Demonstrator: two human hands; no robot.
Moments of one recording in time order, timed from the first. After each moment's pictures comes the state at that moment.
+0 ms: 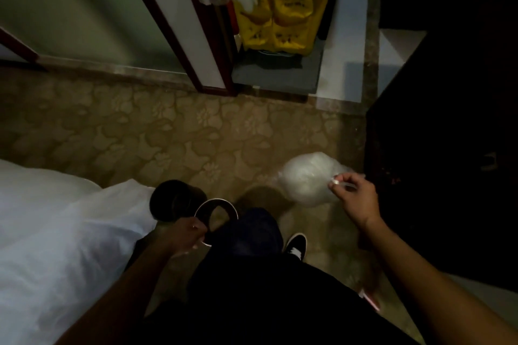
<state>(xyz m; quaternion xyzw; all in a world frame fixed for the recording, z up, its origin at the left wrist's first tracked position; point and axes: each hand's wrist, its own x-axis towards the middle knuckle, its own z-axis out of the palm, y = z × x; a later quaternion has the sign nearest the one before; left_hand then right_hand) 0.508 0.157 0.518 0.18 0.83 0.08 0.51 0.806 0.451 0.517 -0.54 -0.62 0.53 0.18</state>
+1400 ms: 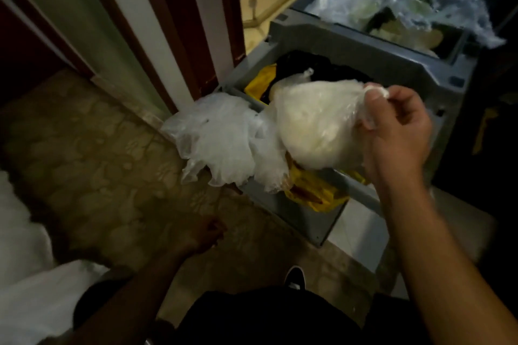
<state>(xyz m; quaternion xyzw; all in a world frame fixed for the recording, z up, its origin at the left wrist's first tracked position) 0.231 0.689 0.555 0.10 0.86 0.28 0.41 0.335 1.011 0.782 -0.28 -0.59 0.64 0.39</state>
